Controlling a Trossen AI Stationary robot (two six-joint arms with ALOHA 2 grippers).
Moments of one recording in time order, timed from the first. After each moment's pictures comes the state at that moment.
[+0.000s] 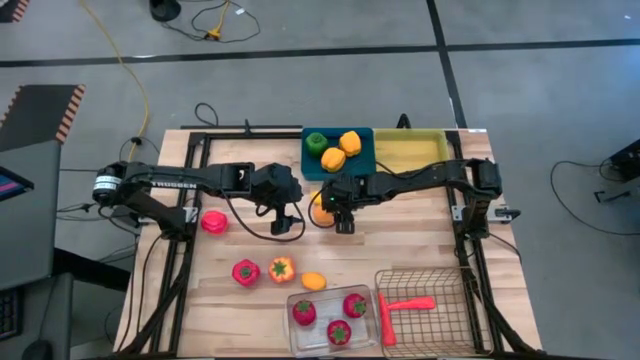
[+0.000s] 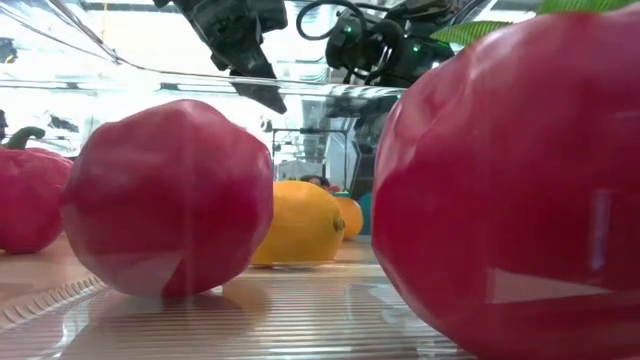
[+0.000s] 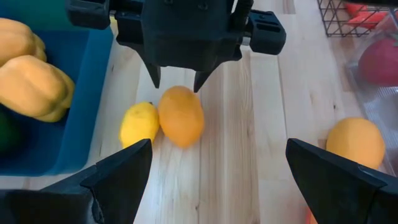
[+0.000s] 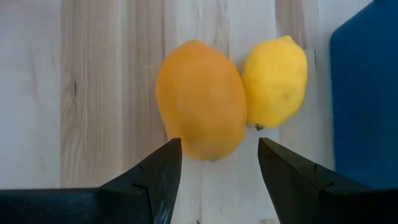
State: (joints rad) left arm 0.10 1.41 1.11 -0.52 0.05 0.04; right arm -0.09 1.85 1.29 -0.54 0.13 -0.13
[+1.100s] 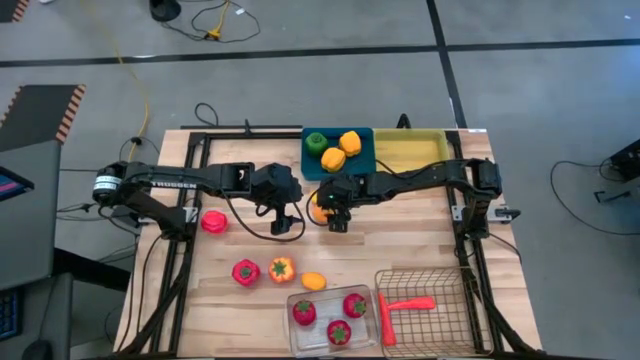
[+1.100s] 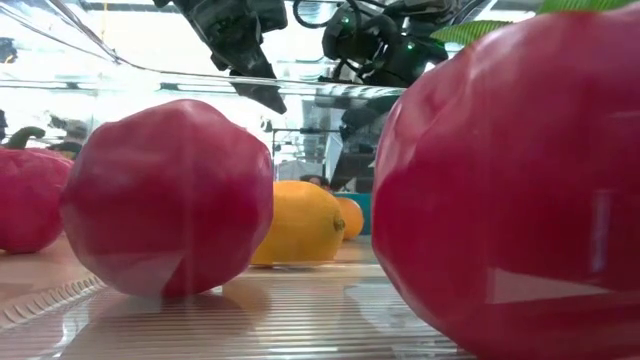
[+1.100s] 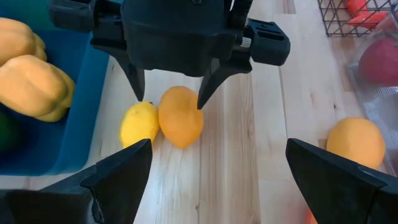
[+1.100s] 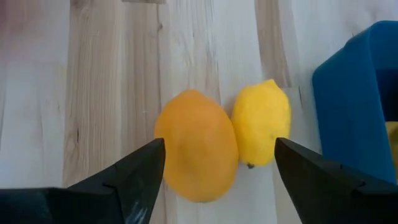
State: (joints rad) left arm 0.10 1.41 1.11 -0.52 0.05 0.04; right arm -0.09 1.85 1.29 -0.42 0.13 -0.11
